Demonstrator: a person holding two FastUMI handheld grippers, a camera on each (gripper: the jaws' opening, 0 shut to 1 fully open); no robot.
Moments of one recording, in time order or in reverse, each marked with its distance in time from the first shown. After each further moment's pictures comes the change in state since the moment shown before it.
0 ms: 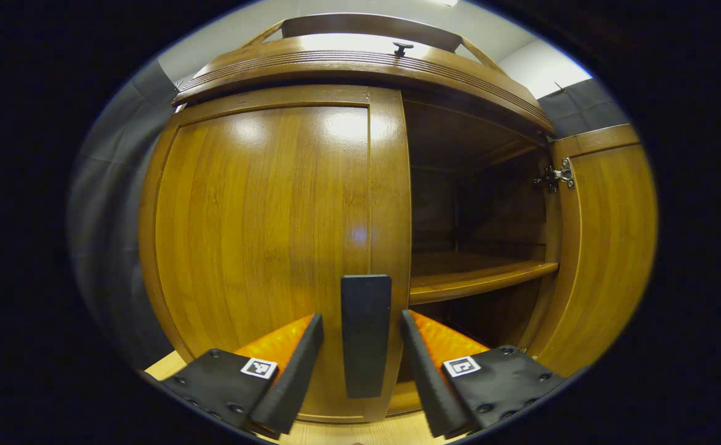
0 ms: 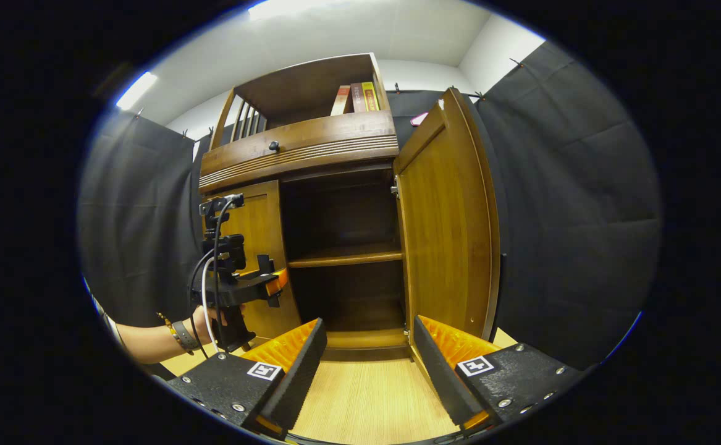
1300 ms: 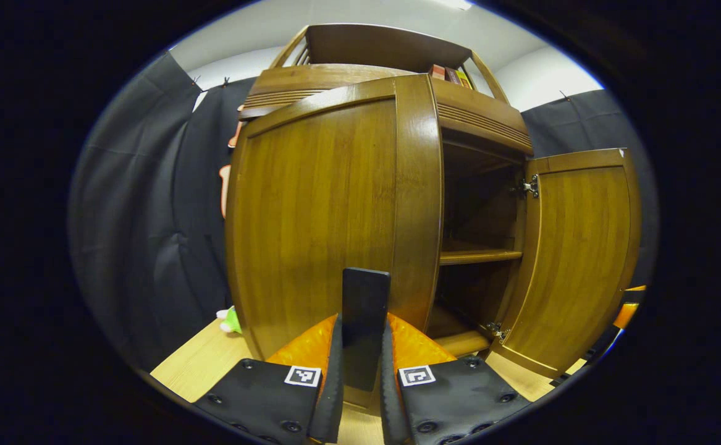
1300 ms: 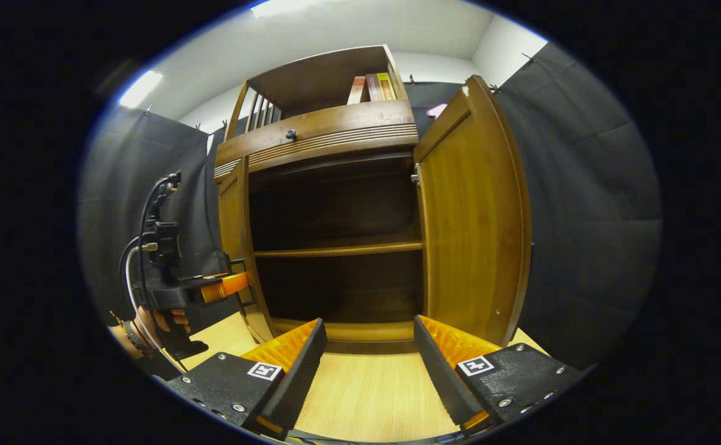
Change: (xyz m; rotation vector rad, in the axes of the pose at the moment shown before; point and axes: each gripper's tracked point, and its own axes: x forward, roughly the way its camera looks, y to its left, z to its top) left arm -0.155 0.037 0.008 -0.046 0.042 0.049; right arm 0.005 0.031 -0.012 -0.023 0.048 0.107
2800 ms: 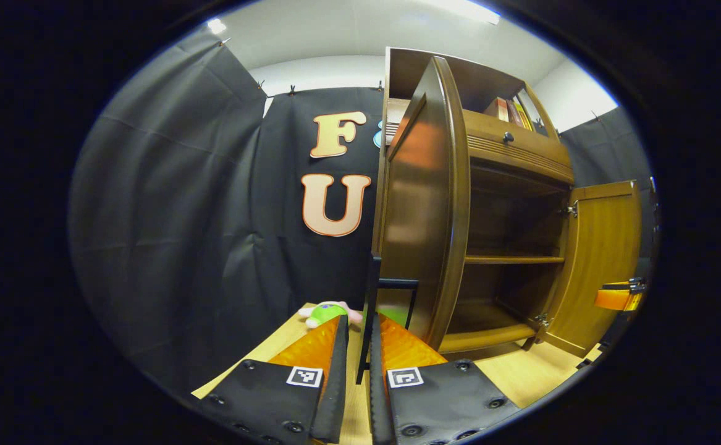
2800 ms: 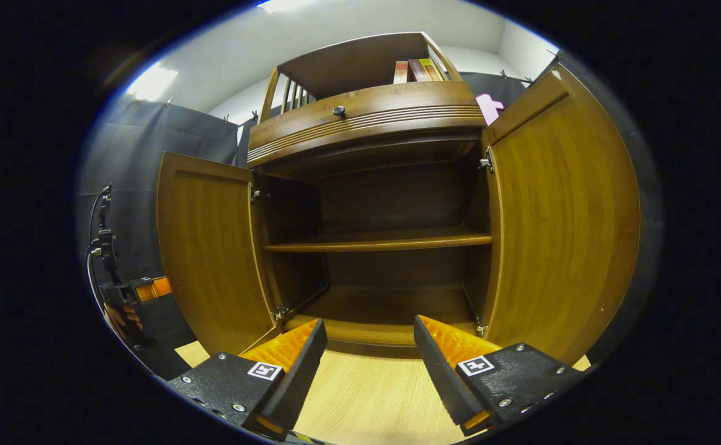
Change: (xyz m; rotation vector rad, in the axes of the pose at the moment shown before) left arm -0.115 0.189 0.006 -0.082 -0.067 0.127; right arm 0.053 0.072 -0.016 -0.010 0.029 0.137
